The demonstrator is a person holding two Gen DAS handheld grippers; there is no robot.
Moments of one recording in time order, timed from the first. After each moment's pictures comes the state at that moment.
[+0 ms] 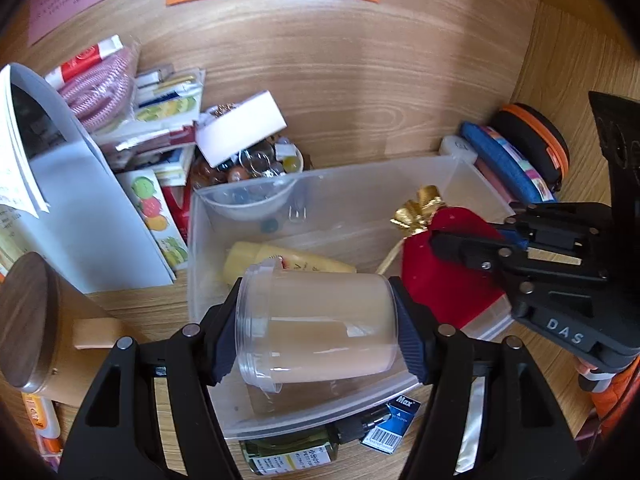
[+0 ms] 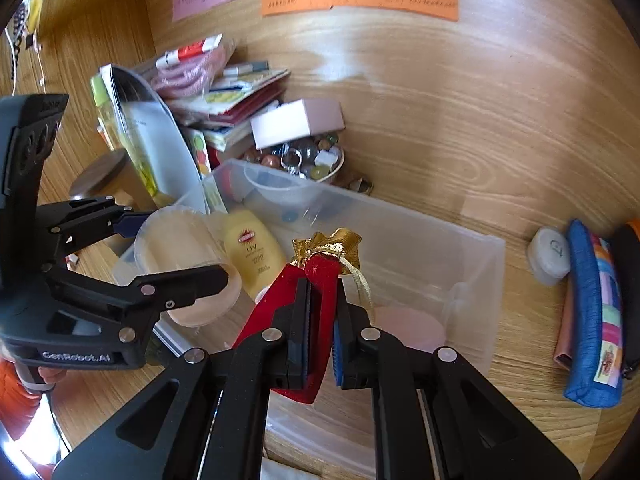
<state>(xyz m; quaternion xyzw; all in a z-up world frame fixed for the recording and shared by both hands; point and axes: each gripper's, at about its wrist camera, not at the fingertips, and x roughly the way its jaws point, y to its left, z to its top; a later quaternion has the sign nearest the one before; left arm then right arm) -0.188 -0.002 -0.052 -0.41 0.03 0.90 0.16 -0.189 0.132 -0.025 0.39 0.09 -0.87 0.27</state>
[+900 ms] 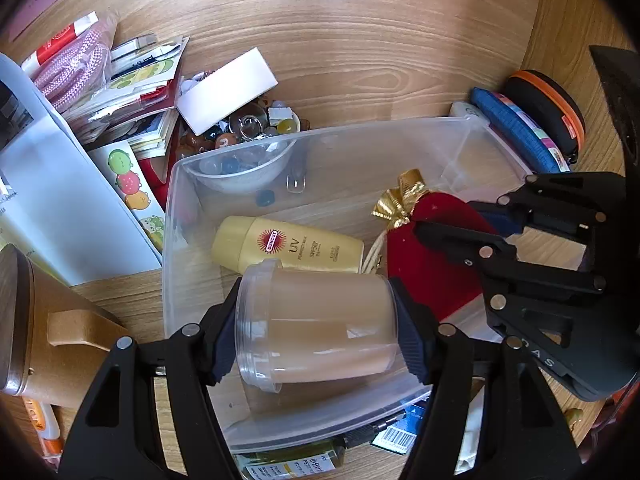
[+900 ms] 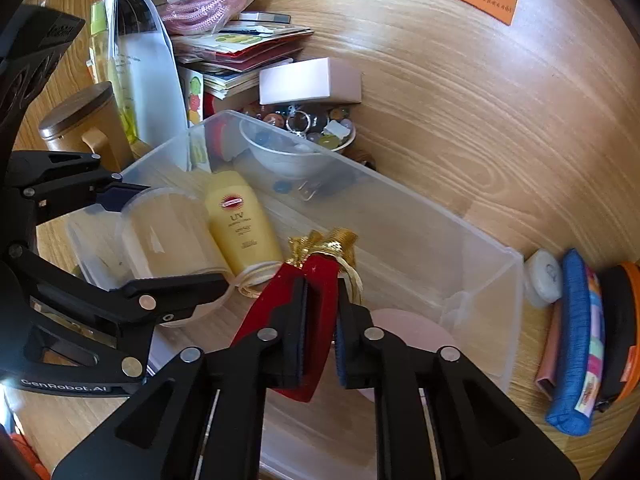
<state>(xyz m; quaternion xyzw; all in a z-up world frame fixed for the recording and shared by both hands) -0.195 0.009 -0.074 -0.45 0.06 0.88 0.15 -0.191 0.108 -0.052 0.39 0.20 -0.86 0.24</state>
